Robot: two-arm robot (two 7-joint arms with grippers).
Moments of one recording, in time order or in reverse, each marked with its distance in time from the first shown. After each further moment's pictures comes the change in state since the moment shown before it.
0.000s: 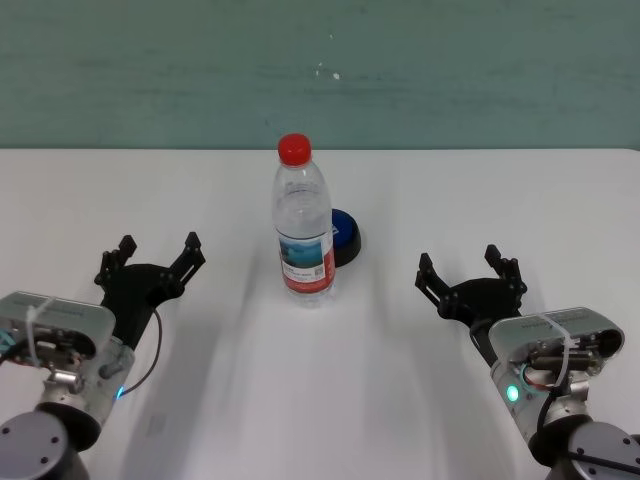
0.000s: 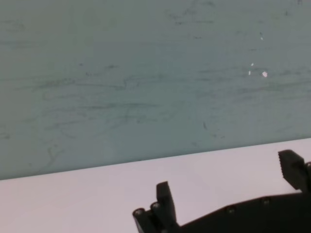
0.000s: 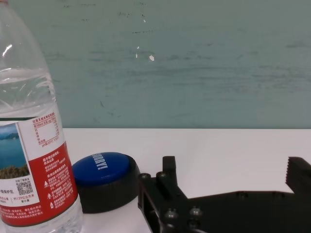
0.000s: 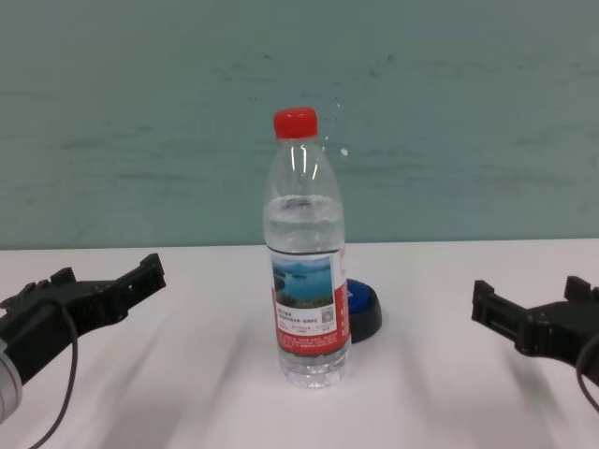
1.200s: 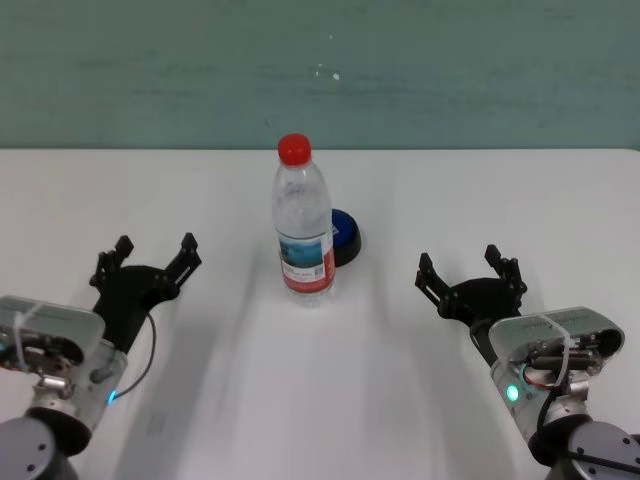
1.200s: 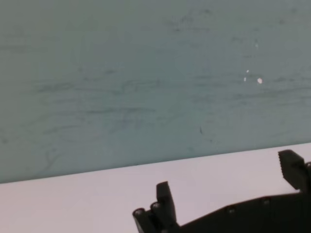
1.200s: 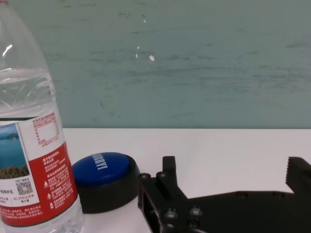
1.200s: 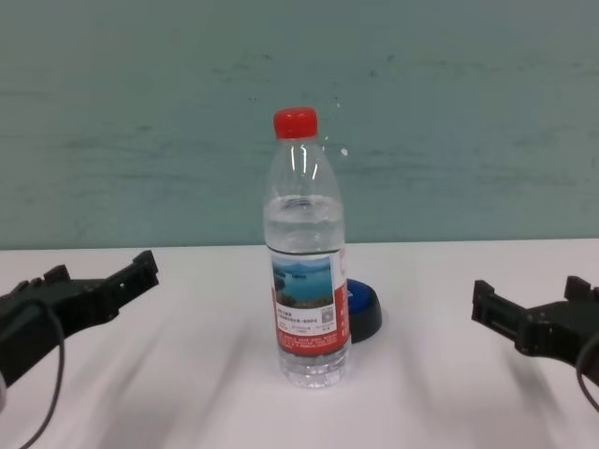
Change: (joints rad) left arm 0.025 -0.001 -0.024 -0.022 0.000 -0.014 -0.035; right arm 0.000 0.000 0.000 0.000 0.000 0.000 0.000
